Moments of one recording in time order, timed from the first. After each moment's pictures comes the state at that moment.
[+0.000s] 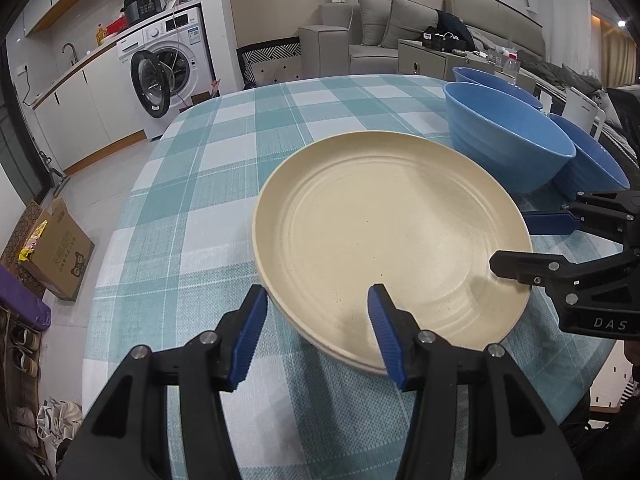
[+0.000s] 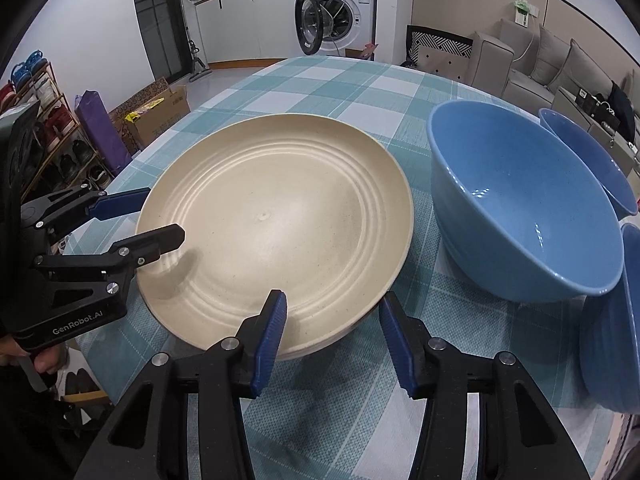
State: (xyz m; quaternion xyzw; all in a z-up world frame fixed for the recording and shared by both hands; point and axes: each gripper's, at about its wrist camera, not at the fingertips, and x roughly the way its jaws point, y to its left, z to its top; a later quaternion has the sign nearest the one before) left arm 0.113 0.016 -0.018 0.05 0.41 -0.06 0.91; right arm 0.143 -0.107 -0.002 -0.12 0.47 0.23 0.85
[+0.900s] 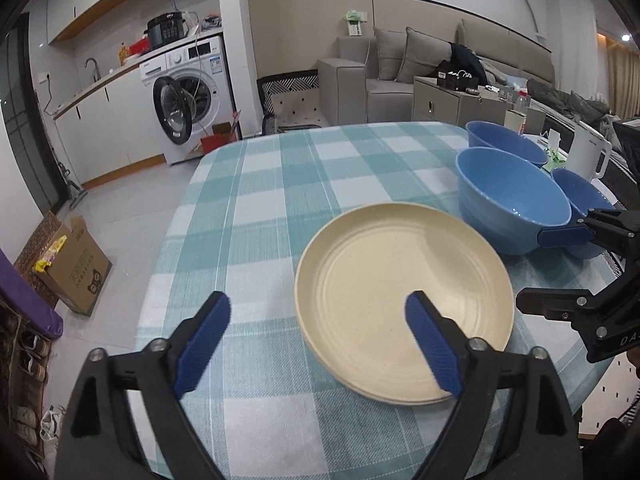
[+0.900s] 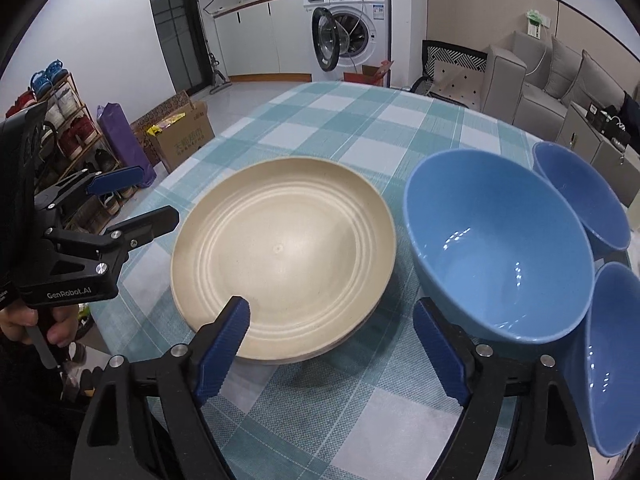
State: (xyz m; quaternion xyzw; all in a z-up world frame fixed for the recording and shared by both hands) left arm 0.113 0.026 0.037 0.04 0.35 -0.03 0.93; right arm 0.146 -0.129 0.049 -0.10 0.45 0.27 0.85
